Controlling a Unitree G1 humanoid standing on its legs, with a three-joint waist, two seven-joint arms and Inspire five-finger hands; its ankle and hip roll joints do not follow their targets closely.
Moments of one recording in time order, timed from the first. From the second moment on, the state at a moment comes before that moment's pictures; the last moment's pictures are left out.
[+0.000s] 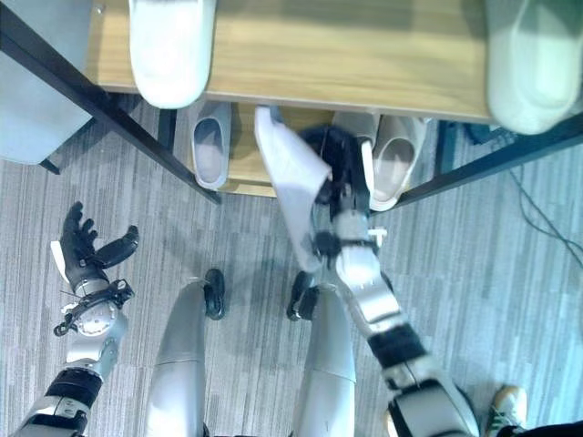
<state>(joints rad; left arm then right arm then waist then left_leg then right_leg) -0.26 0.38 -0.02 0.46 -0.39 -0.38 0.64 -0.65 -0.47 0.31 0.15 0.33 -0.21 -0.47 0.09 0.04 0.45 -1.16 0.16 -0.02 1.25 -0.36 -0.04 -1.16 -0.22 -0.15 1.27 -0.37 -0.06</state>
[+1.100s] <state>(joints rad) -0.26 0.46 0.02 0.48 -0.45 -0.44 0.84 -1.18 -0.55 0.49 0.61 0.40 -0.20 -0.67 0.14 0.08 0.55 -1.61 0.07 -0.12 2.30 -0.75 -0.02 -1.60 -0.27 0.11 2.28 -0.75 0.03</state>
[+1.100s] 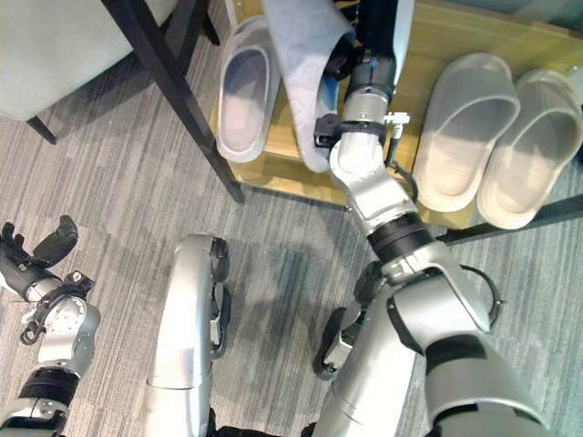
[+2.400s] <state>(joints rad) -0.30 0.46 0.01 0.62 -0.55 -0.44 0.77 -1.17 -0.53 0.46 0.66 0.44 -0.23 -0.69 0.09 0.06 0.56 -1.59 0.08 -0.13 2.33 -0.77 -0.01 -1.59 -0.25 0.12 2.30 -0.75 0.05</state>
